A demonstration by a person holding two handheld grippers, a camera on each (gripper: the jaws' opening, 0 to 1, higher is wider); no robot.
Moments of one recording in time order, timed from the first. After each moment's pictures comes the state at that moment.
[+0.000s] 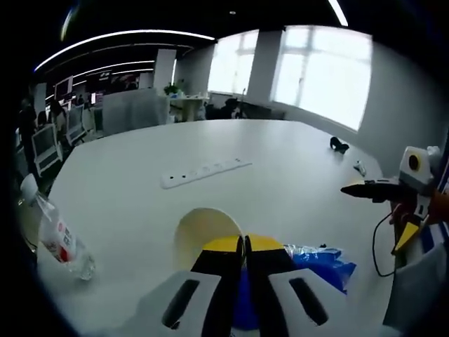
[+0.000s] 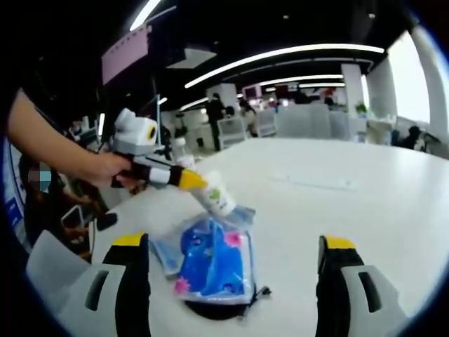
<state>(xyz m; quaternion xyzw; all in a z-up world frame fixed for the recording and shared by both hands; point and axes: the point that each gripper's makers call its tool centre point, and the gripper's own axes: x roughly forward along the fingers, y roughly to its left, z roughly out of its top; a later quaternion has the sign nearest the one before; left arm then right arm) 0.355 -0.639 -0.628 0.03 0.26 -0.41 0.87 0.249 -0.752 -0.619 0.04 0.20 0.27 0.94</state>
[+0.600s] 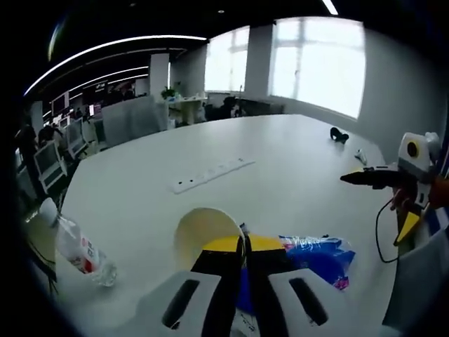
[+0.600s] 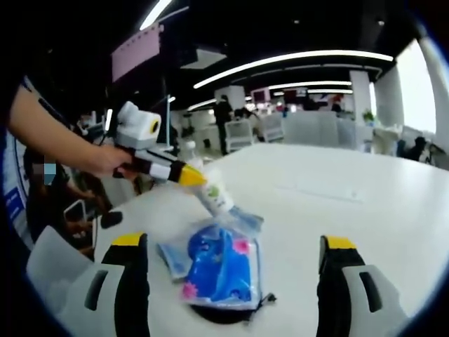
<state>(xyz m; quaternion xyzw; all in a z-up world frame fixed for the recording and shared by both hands) 0.350 -0.618 -0.606 0.08 0.25 -0.41 0.87 0.247 -0.738 -0.603 0.01 0.18 0.30 0.94</state>
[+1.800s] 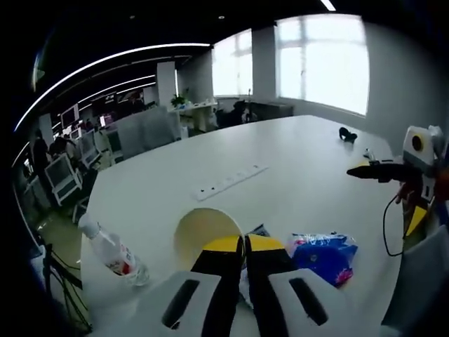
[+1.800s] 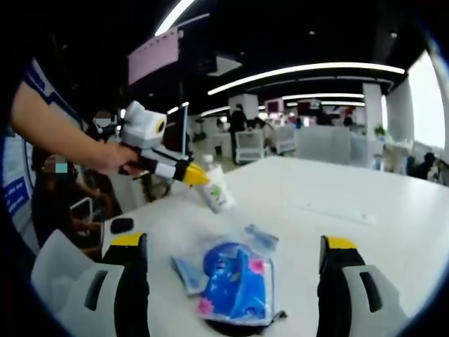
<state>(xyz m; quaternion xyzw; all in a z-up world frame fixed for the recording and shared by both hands) 0.350 -0.582 -0.574 0.10 0.23 -0.38 0.89 0.243 -0.713 -0.574 0.00 0.15 0.33 0.93</state>
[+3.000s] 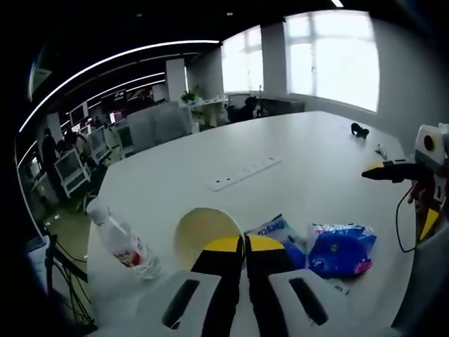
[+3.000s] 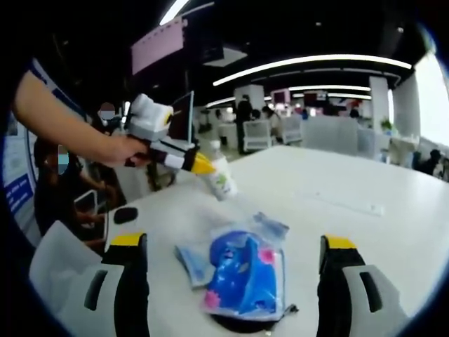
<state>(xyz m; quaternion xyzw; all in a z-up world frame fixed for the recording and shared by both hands) 0.370 -0.556 -0.597 0.11 0.24 -0.34 0.90 0.241 -0.700 -0.599 -0.01 0.18 0.34 0.92</state>
